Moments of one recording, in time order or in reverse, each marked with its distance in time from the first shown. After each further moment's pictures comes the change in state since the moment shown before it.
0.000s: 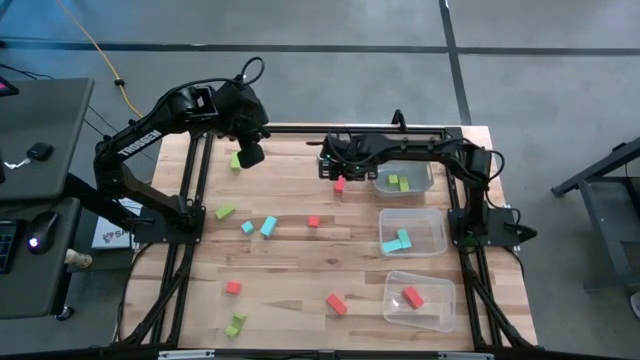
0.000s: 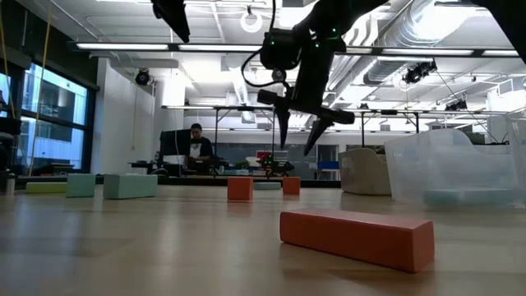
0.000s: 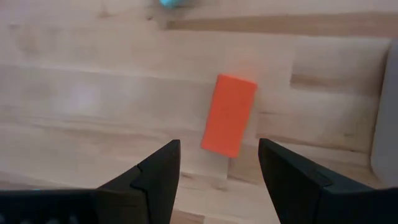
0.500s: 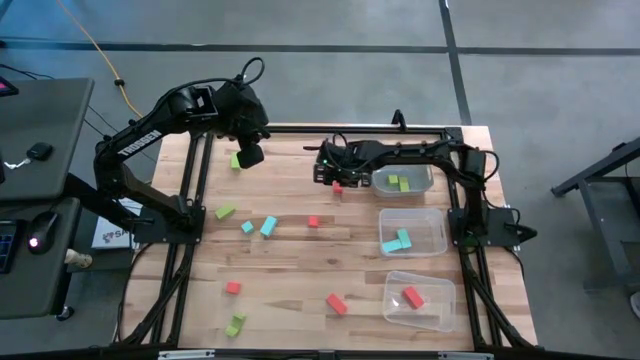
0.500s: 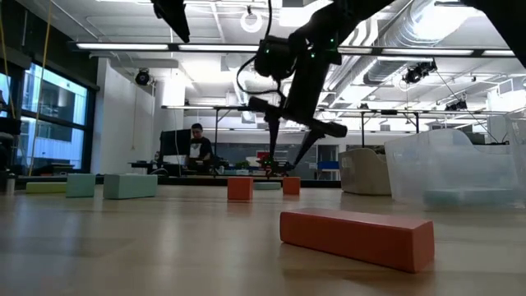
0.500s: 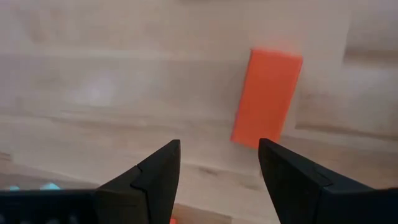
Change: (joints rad) left arm 0.000 0.000 0.000 0.000 0.000 0.026; right arm 0.013 0.045 -0.033 0.123 -0.066 0.061
